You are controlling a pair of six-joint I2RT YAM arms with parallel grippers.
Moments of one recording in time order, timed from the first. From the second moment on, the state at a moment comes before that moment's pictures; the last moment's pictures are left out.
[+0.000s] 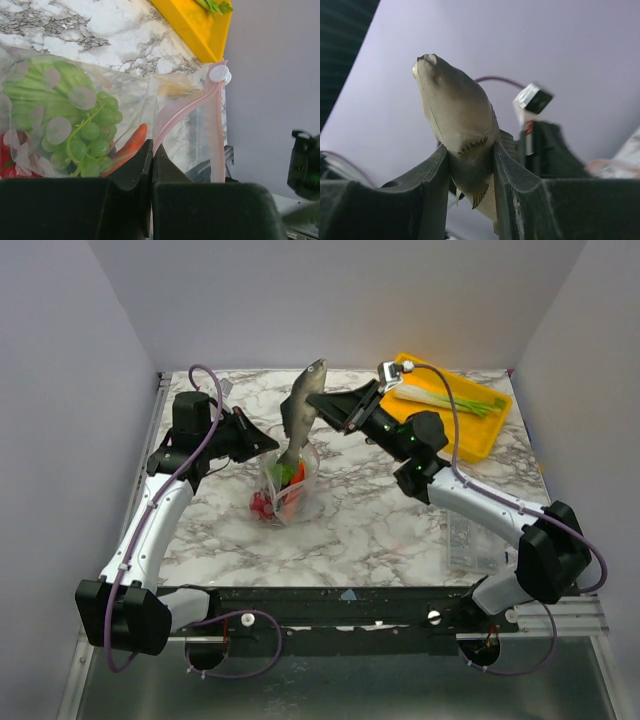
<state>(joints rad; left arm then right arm) -0.15 1.19 1.13 -0.46 0.57 -0.71 0.62 1.51 1.10 0.84 -0.33 1.26</state>
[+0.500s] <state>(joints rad) -0.15 1.19 1.12 -0.45 0.59 -0.72 0.90 1.37 0.92 0.80 0.27 1.21</state>
